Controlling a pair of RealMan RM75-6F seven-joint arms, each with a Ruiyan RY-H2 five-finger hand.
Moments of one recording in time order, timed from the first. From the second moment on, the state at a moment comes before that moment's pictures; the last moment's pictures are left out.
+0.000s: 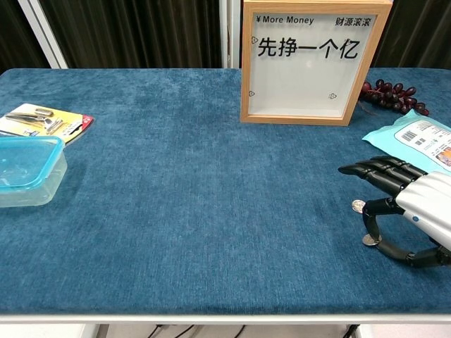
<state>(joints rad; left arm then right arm) -0.10 -1.23 0.01 -1.31 1.60 1.51 -0.15 0.29 -1.69 -0.13 -1.08 -1.80 1.39 -0.10</state>
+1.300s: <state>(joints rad) -0.11 -1.20 0.02 -1.35 1.61 1.52 -0.15 0.48 -1.26 0.28 -1.67 -1.53 1.33 -0.14</state>
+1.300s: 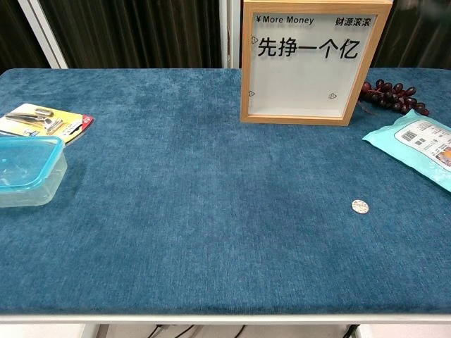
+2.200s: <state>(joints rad) -0.10 -1.15 0.02 -1.40 1.61 1.51 -0.16 1.12 -1.10 0.52 -1.76 0.03 0.94 -0.63</state>
